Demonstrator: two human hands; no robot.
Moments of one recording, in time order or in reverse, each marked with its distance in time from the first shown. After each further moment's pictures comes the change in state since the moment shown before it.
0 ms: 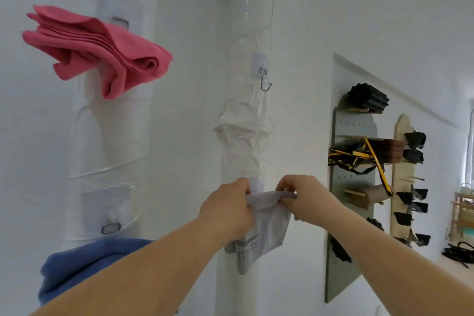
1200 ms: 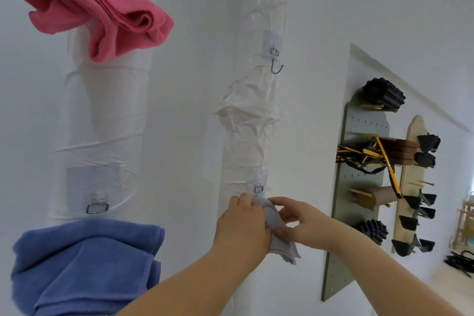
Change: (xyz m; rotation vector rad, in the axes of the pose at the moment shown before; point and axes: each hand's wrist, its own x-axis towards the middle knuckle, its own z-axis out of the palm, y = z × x) left_hand -0.001 -0.004 0.086 0.223 0.086 0.083; right_hand -0.005 0.043 0.049 0.302 -0.372 -0.056
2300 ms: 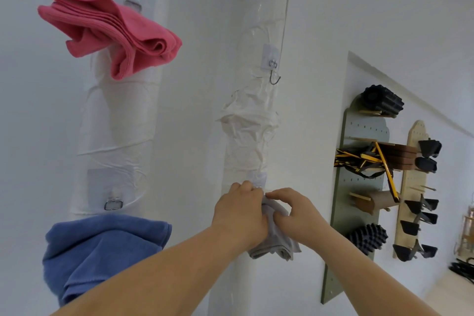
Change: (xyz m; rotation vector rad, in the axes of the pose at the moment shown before) left_hand 0.005 0.004 -0.038 -0.027 0.035 0.021; right_hand -0.005 -0.022 0.011 -0.095 0.329 -0.054
